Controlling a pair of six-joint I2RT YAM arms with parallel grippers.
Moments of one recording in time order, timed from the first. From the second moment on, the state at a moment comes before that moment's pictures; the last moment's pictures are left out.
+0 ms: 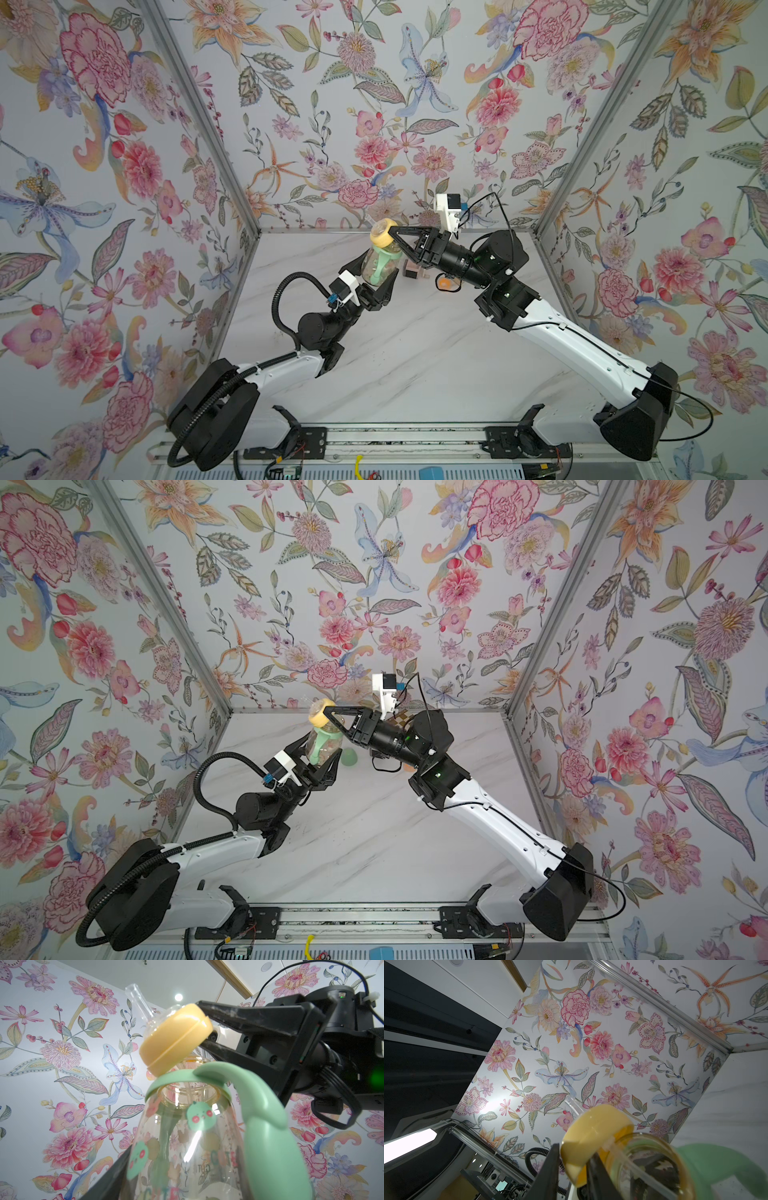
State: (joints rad) left arm -0.67 1.33 0.55 1.43 0.13 0.02; right arm 0.76 1.36 1.31 0.38 -0.48 1.17
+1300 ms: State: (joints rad) left arm -0.65 1.25 0.51 1.43 0.15 0.04; right arm 0.57 1.14 1.38 -0.08 -0.59 0.88
